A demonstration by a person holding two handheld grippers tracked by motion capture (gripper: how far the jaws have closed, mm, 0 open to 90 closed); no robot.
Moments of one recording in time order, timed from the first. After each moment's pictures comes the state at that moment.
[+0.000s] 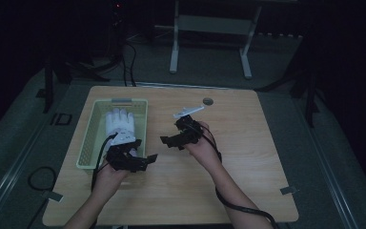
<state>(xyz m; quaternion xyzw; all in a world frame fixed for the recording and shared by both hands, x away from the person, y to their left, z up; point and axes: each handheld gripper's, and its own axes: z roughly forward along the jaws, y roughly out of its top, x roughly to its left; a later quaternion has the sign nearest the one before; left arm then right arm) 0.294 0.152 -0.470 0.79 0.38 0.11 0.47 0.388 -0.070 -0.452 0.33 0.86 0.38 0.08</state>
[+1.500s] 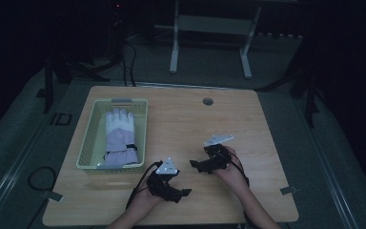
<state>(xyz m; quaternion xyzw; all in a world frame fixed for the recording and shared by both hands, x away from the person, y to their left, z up) 0.270 0.053 -0.550 0.85 0.28 0.02 0.45 0.354 -0.169 -0.530 0.35 0.86 0.36 0.09</state>
